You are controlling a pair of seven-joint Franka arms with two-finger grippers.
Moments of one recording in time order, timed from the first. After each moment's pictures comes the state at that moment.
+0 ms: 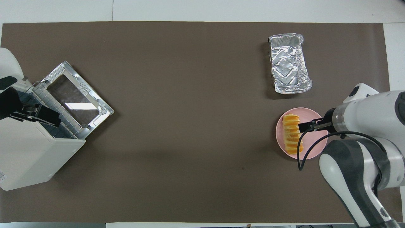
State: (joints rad) left arm -0.13 -0.03 0.01 -1.60 0.00 1.38 0.12; right arm 0.00 -0.15 0.08 -2.27 -0.01 2.13 -0.08
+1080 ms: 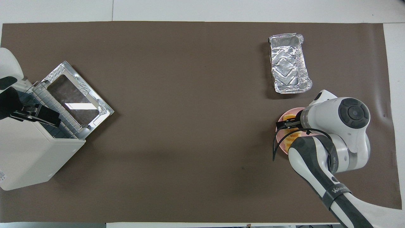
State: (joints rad) left arm -0.13 -0.03 0.01 -1.60 0.00 1.38 0.12; right arm 0.05 0.04 0.08 -2.34 -0.01 2.40 -0.04
